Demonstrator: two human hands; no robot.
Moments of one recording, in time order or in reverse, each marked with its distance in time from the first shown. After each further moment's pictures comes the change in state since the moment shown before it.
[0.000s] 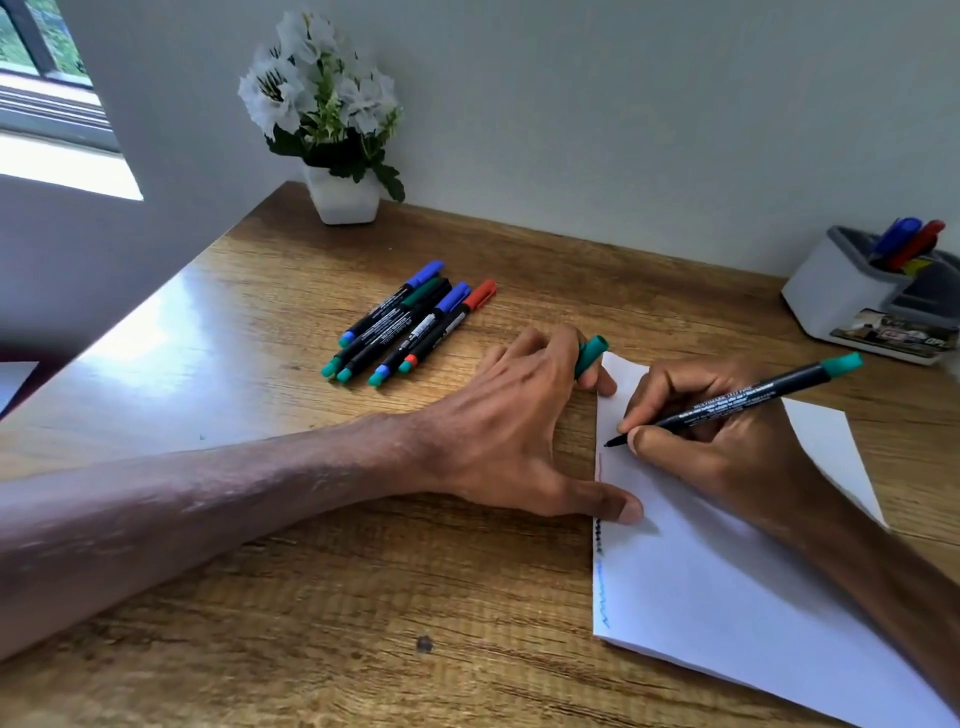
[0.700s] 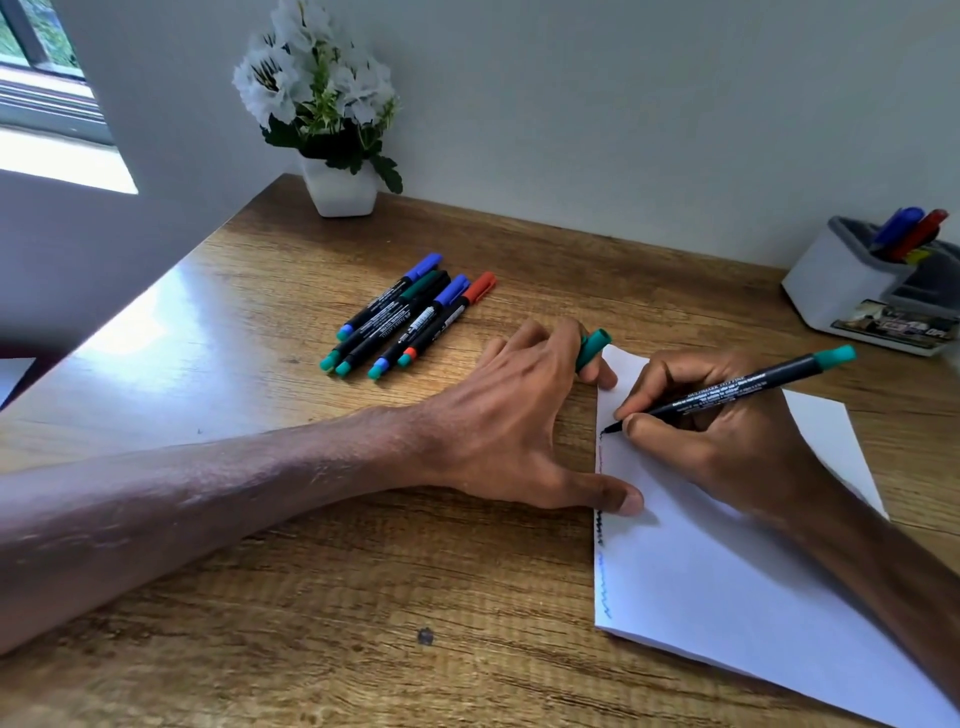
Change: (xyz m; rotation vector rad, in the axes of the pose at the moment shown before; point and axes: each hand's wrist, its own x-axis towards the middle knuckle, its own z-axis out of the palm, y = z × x) left_hand -0.002 0.002 0.000 0.005 -0.009 -0.009; right_hand -0.001 -0.002 0.002 -0.046 0.008 0.051
